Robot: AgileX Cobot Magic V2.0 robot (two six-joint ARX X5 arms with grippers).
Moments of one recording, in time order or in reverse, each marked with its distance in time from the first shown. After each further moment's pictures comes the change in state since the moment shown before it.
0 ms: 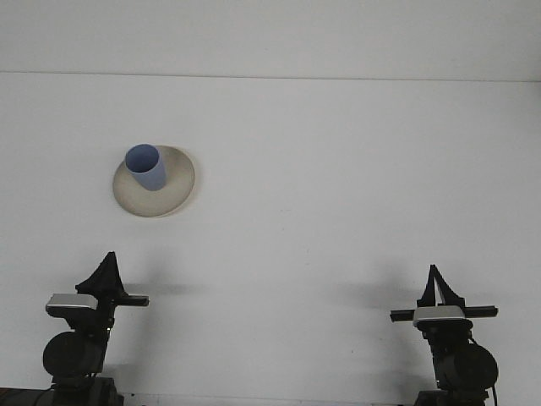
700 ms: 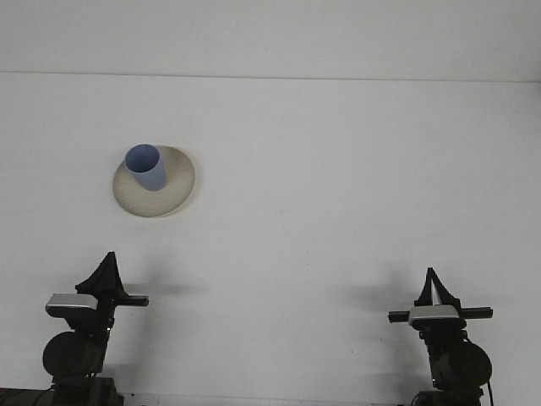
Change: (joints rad) left arm 0.000 0.000 0.000 0.001 0.000 0.000; right arm 0.000 -0.001 -0.039 0.005 0.022 -0.014
